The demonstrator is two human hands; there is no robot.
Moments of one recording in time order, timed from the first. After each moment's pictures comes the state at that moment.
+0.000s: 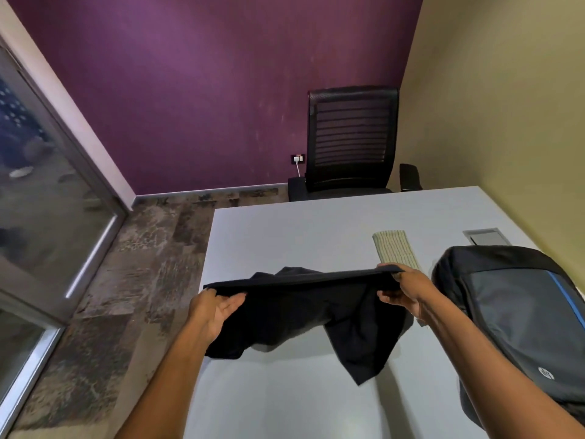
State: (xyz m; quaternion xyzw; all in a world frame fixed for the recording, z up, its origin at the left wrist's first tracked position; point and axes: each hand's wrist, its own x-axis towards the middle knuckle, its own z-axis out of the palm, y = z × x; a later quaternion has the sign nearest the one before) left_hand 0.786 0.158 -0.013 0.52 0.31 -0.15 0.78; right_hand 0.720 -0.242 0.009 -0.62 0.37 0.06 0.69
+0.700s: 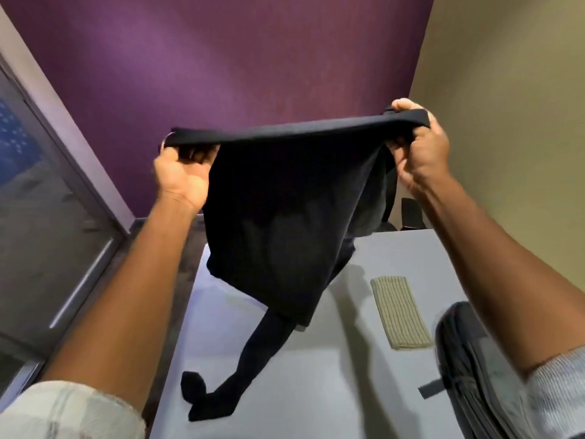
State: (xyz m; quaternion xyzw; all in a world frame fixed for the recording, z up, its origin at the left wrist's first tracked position) left_hand 0.995 0.060 0.246 0.25 -0.01 0.09 0.96; right_hand 0.943 -0.288 0.258 -0.47 0.03 -0.29 0.83
